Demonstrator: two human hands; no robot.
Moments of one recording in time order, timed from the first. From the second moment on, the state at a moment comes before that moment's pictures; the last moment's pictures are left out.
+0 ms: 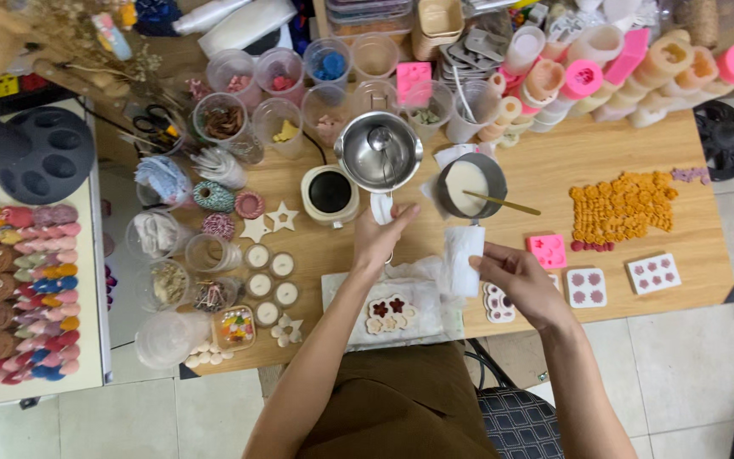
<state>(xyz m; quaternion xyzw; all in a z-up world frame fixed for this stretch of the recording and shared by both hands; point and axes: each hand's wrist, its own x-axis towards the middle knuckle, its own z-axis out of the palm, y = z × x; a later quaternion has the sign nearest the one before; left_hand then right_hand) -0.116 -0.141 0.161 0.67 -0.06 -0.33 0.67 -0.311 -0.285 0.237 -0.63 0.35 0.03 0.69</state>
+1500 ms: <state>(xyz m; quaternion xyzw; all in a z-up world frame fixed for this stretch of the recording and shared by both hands) -0.085 -0.136 0.165 0.72 -0.03 -0.14 0.68 -0.292 -0.352 0.096 -0.64 0.34 0.09 0.69</state>
